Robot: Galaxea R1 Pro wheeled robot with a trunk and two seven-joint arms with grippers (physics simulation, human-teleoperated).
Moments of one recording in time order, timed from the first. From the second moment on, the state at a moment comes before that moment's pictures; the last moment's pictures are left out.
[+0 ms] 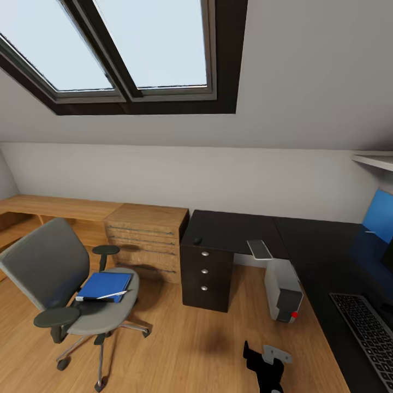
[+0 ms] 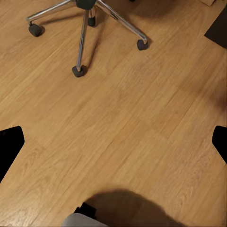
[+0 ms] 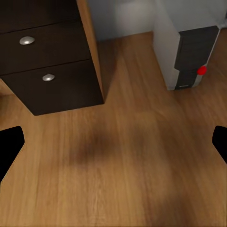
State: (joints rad) left arm 0.17 0.00 -0.08 -1.00 0.42 -0.05 0.35; right arm -0.53 0.10 0.57 0.02 -0.83 -0.60 -0.12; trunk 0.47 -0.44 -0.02
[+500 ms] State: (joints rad) left arm 0.17 0.00 -0.08 -1.00 0.41 -0.05 0.35; right arm -0.53 0.10 0.57 0.02 -0.83 -0.60 -0.12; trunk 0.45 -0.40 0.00
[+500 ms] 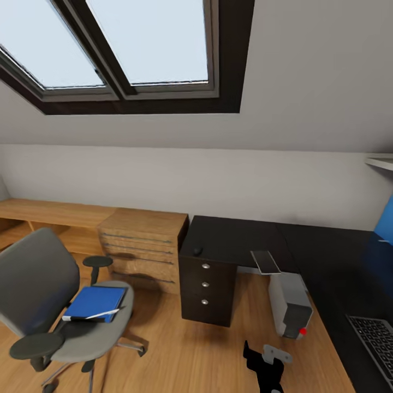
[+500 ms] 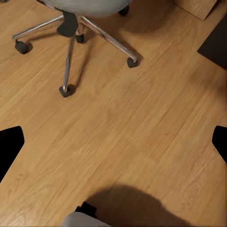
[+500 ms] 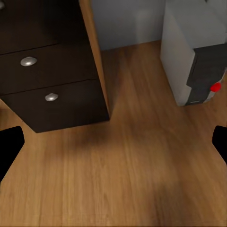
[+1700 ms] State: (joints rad) left arm 0.17 -0.01 -0.08 -1.00 0.41 -0.05 0.36; right arm -0.53 0.10 0.57 0.02 -0.83 -0.60 -0.12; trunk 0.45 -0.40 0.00
